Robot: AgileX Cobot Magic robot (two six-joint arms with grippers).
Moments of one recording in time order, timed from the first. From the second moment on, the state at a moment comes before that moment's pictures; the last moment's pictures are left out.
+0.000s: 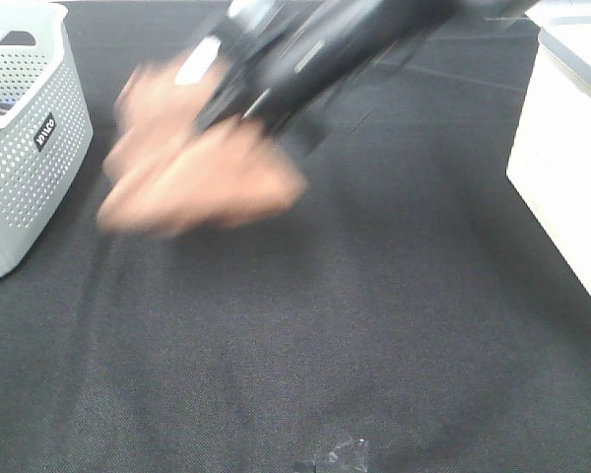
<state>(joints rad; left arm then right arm) 0.07 -0.01 -0.51 0.00 1.05 0.07 0.45 2.20 -1.84 0.94 1.06 -0.27</state>
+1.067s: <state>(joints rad) 0.07 -0.01 -0.51 0.01 1.05 0.07 -0.18 1.79 -2.05 -0.05 1.22 -0.03</state>
